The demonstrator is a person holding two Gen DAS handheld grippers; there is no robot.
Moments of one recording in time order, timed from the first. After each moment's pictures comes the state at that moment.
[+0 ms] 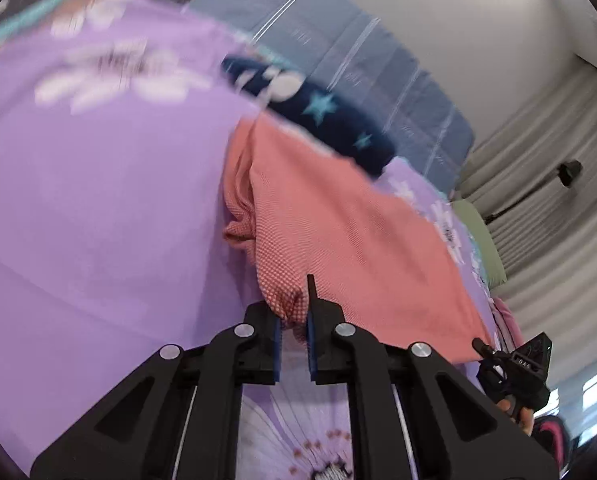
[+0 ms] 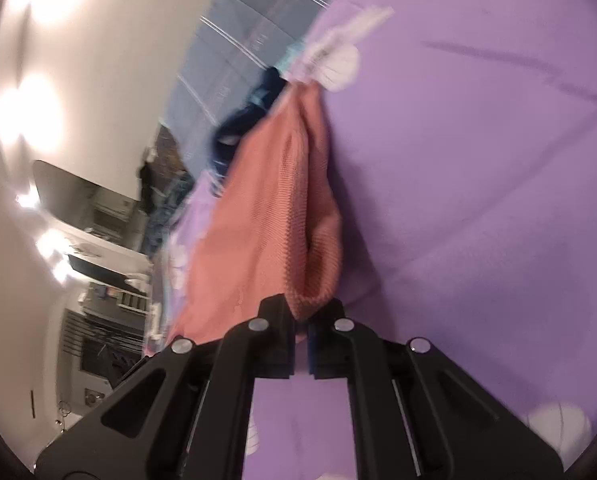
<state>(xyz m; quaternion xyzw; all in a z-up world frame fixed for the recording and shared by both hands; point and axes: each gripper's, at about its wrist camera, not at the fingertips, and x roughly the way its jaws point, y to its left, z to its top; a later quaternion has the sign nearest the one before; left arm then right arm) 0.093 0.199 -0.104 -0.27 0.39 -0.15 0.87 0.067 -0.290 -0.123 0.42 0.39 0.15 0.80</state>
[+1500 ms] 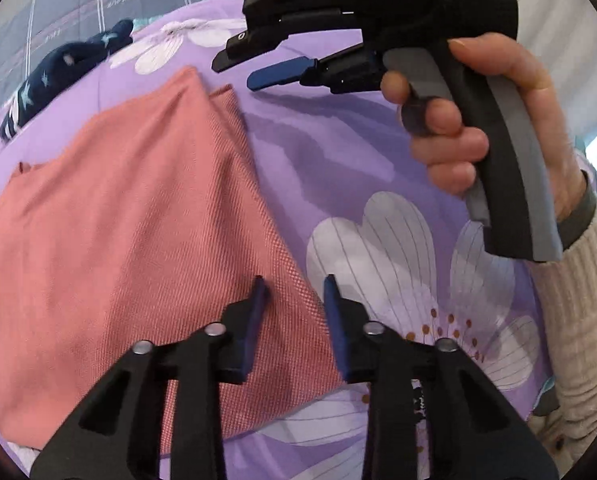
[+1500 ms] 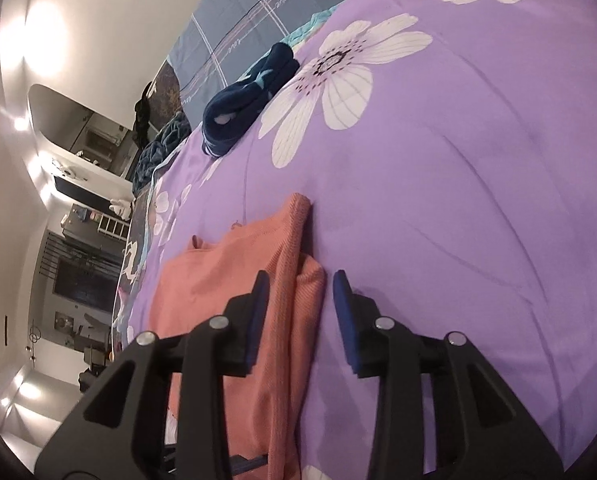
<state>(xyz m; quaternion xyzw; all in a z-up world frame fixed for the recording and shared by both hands) -0.024 -0.163 -0.106 0.10 0.51 -0.29 0.81 0.143 -0.324 -0.111 0.31 0.48 0.20 0.79</state>
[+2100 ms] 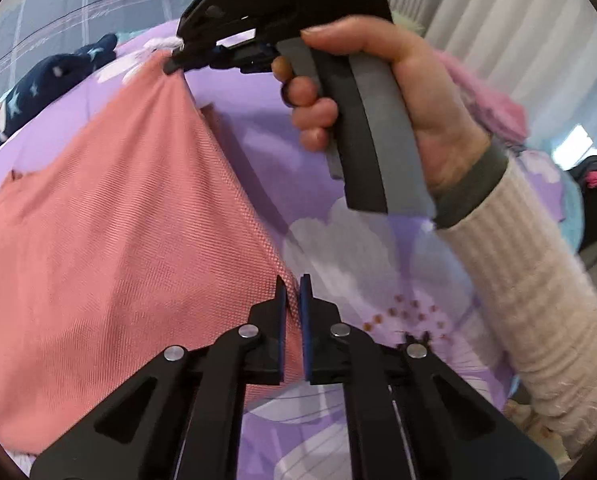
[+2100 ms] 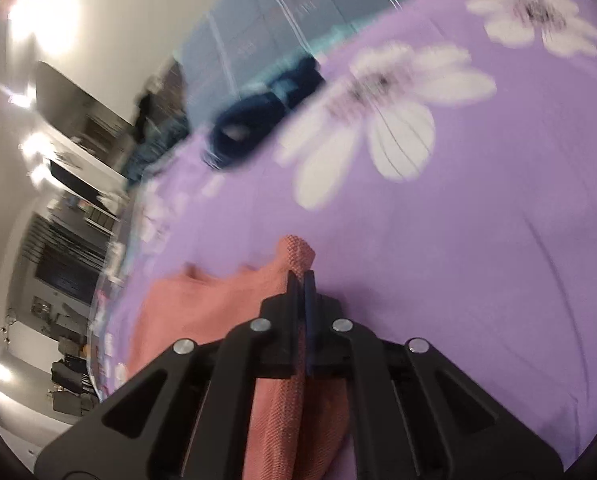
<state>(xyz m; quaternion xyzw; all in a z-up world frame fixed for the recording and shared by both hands) -0.020 -0.150 -0.088 0.08 0.48 -0.35 0.80 0.167 -0.292 -0.092 0.27 0.44 0.21 0.83</state>
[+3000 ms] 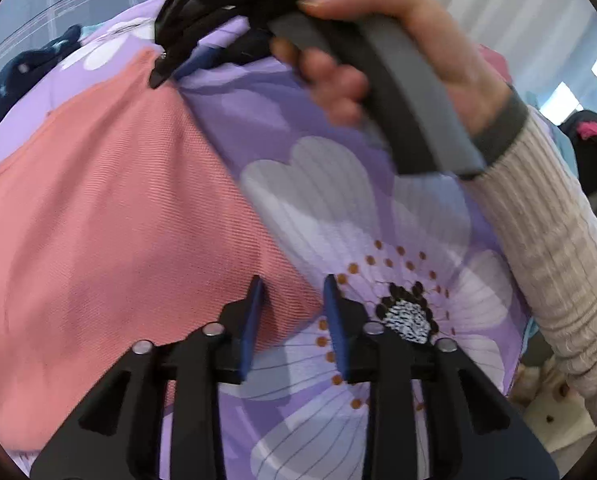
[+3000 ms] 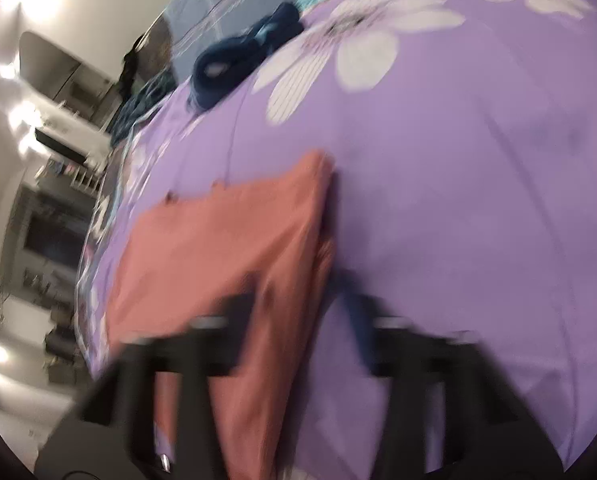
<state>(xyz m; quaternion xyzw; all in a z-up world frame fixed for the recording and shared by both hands) -0.045 -0.164 -0.116 0.13 0.50 -0.38 0.77 0.140 -0.304 -0.119 0.22 0.52 0.19 0.80</state>
